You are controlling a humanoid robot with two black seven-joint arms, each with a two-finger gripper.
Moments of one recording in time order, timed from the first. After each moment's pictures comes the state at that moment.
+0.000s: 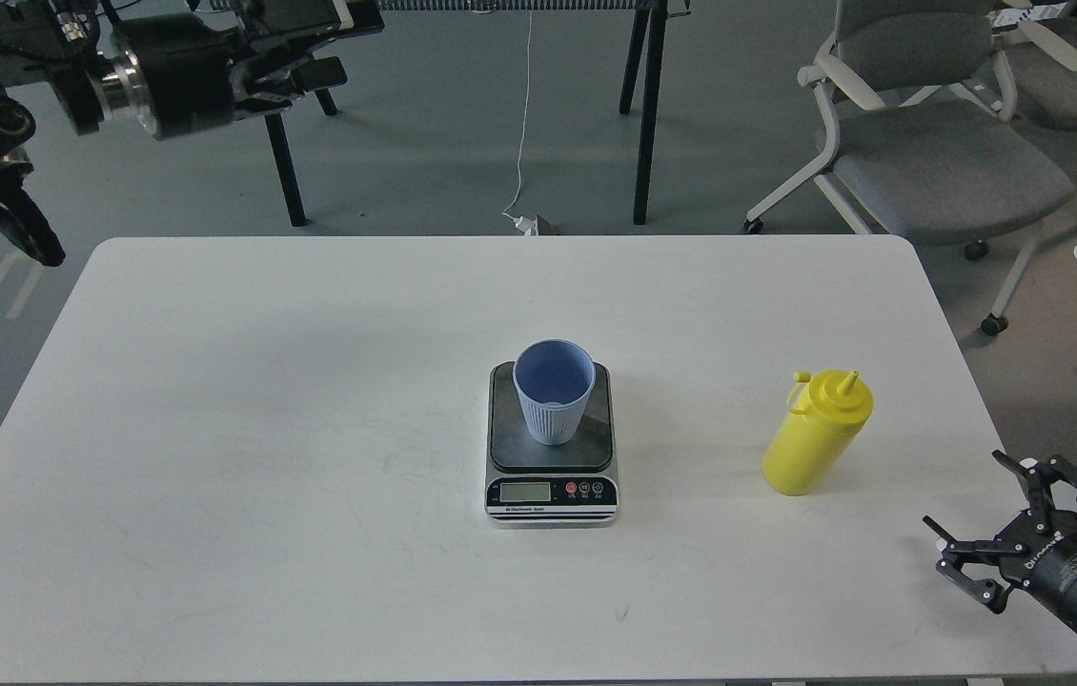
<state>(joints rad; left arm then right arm) -1.30 0.68 -0.20 -0.92 0.89 -0.49 -0.49 0.07 -0.86 0.53 1.17 0.43 0.49 0.20</state>
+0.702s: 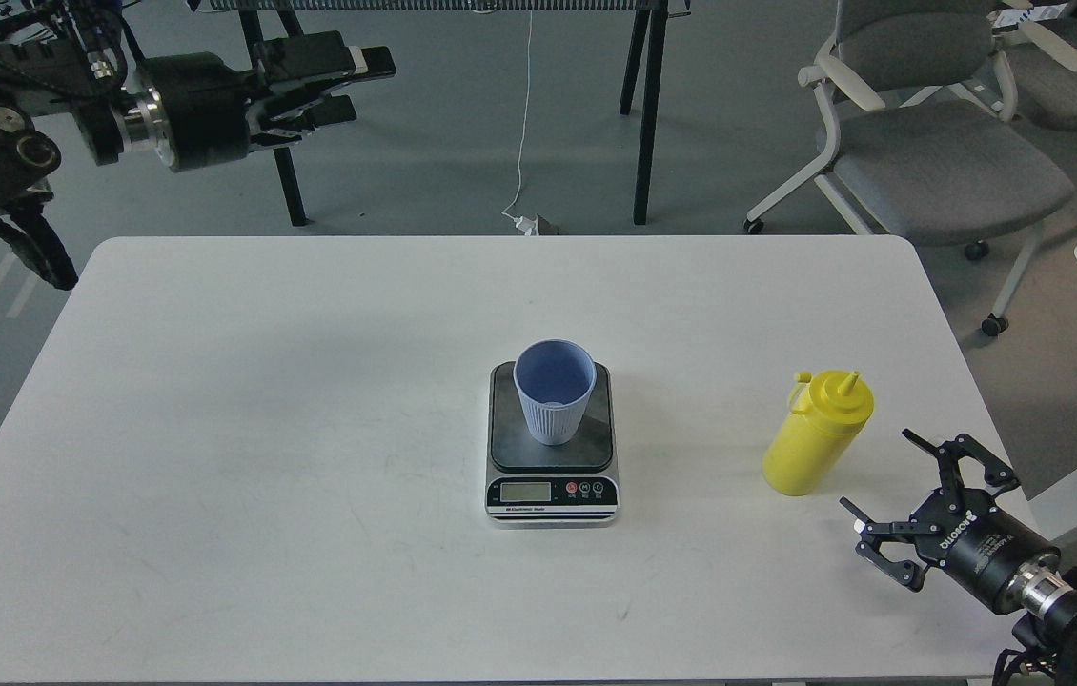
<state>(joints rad) -1.27 0.65 -0.20 -0.92 0.94 -0.49 -0.49 0.08 -0.73 0.67 1.18 0.30 0.49 0.15</state>
